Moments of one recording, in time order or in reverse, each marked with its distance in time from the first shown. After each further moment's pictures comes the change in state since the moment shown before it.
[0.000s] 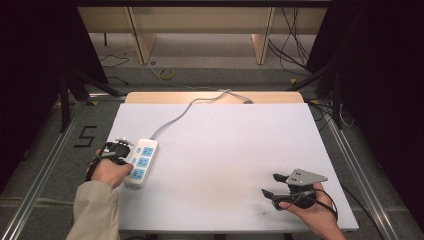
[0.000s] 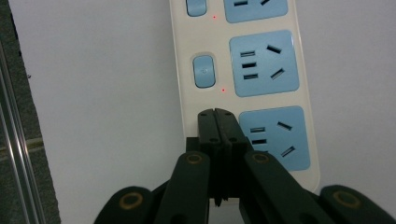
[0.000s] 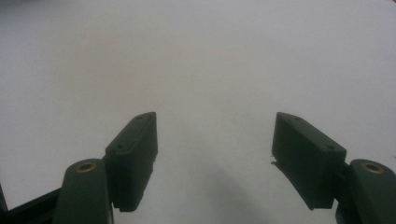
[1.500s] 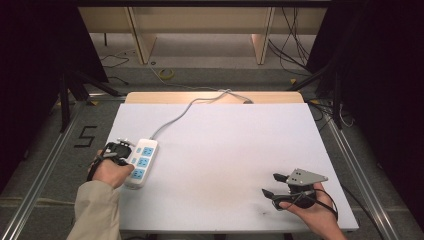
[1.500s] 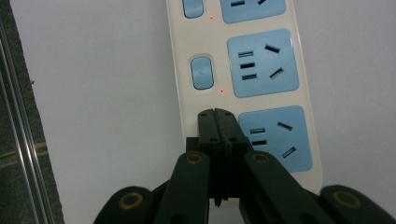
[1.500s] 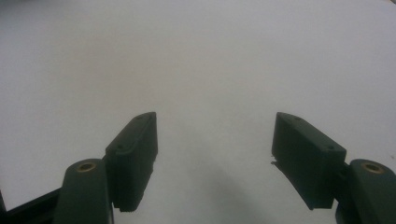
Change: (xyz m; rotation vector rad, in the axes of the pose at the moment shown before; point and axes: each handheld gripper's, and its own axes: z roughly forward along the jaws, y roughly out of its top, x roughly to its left) left arm -0.002 -0.001 0.001 -0.009 0.012 0.024; right arm -0.001 0.000 0.000 0.002 -0.002 -0.003
